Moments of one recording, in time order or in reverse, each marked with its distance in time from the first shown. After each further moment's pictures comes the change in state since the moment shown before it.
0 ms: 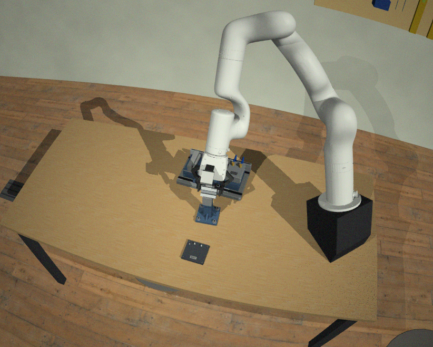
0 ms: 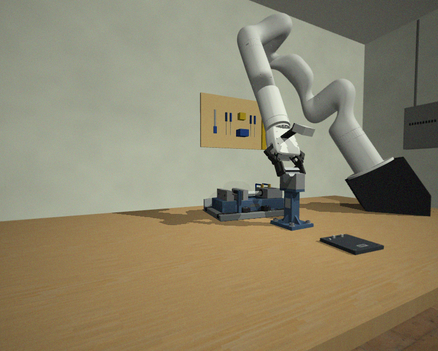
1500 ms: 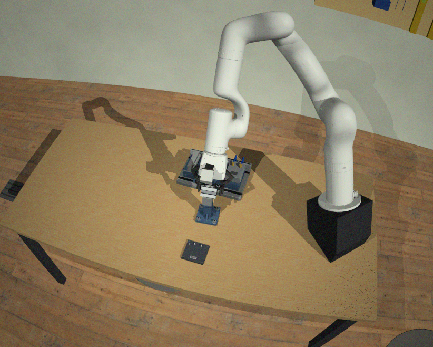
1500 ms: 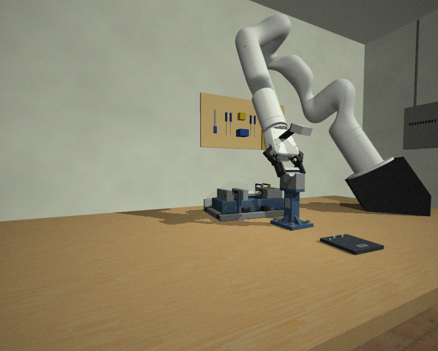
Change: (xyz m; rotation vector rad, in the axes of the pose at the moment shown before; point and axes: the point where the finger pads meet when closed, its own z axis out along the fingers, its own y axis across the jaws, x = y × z) arm -0.001 -0.001 0.000 0.034 0.046 0.001
